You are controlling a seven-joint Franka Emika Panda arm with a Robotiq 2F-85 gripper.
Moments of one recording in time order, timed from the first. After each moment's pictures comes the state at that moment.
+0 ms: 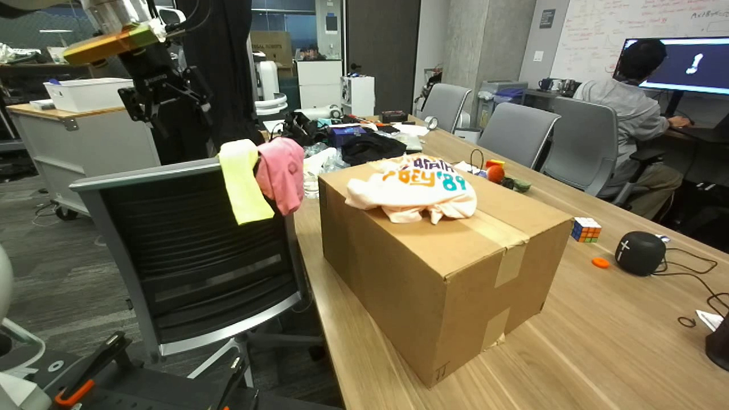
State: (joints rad) arm 0.17 -0.21 0.20 -2.27 -0.29 2.07 0.17
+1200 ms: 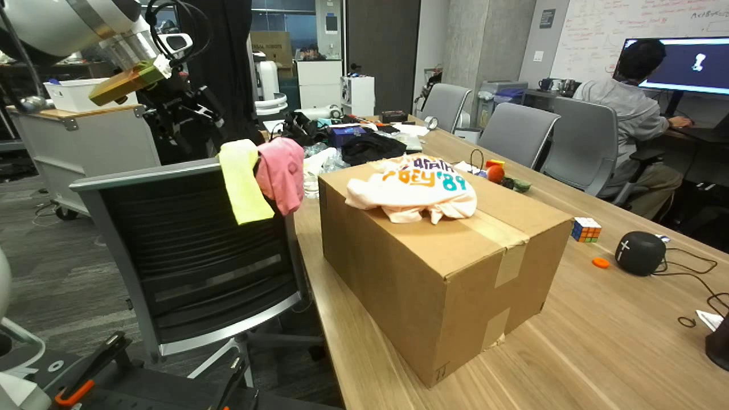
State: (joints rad) arm 0.16 -0.11 0.22 -2.29 -0.50 2.23 0.46
